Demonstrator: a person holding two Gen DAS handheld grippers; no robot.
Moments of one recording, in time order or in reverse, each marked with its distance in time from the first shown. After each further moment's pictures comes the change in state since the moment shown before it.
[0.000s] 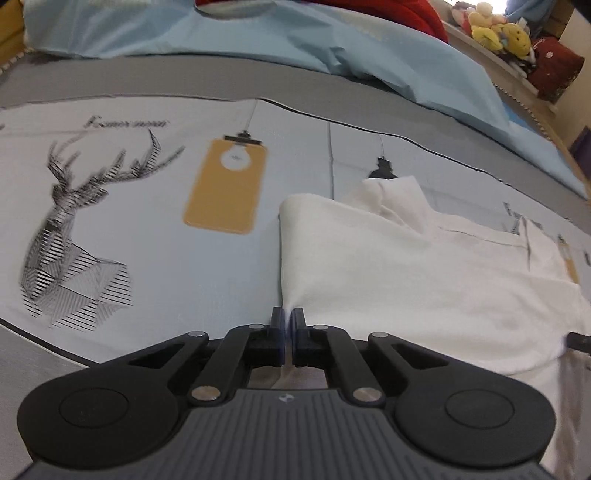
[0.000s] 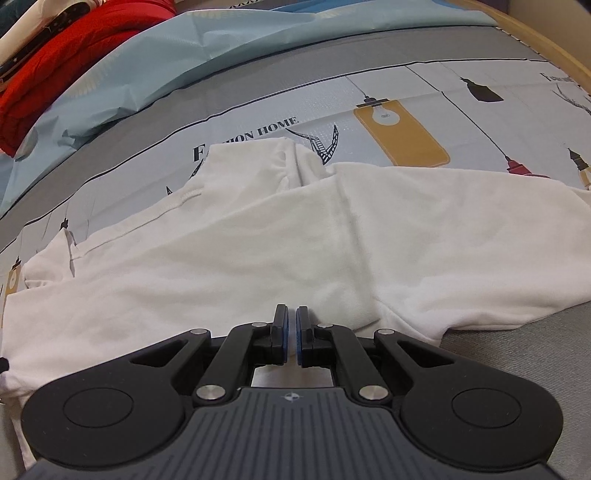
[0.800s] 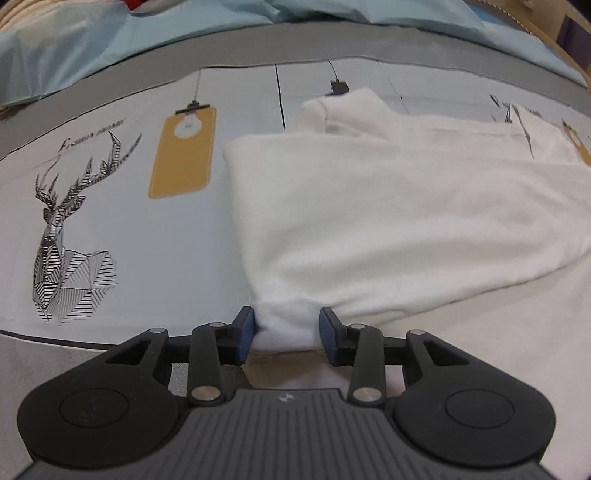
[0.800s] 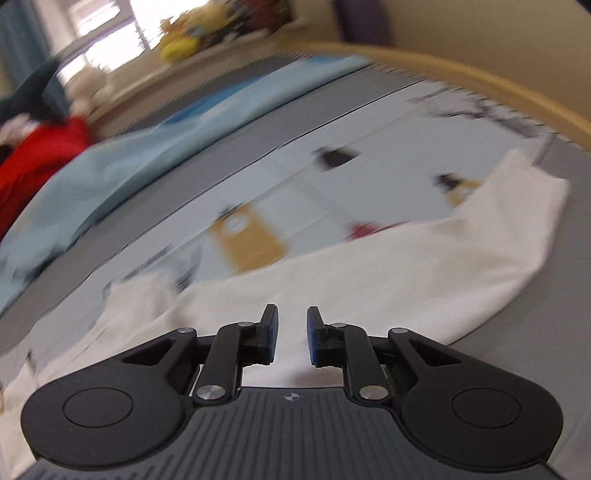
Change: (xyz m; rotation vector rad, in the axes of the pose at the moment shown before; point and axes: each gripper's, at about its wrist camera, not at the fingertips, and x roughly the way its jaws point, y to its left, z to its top) left arm -0.005 -0.050 -0.025 0.249 0.123 0.110; right arm -0.062 -0.123 0.013 0.278 -0.293 -0.127
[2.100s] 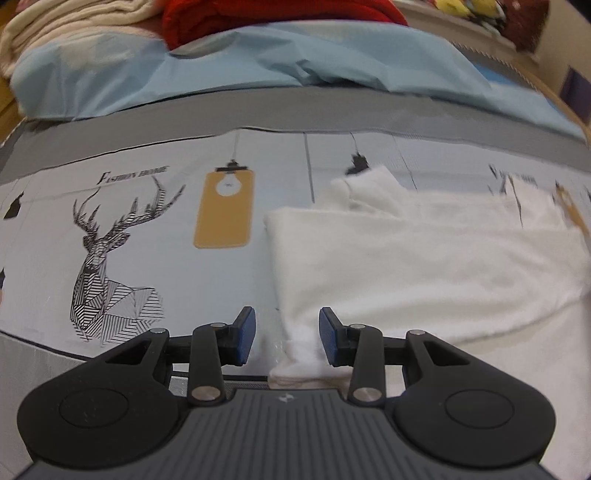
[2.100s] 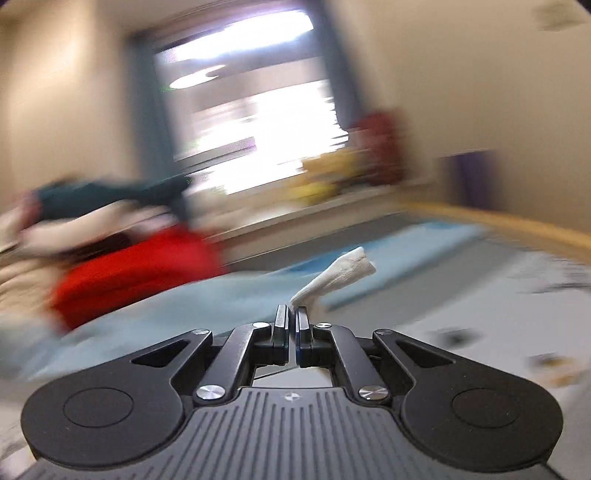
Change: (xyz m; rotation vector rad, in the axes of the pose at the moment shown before) left arm -0.049 0.028 0.011 -0.088 -0.145 -0.004; right arm -0.070 0.097 0.002 -0.238 -0.449 0.445
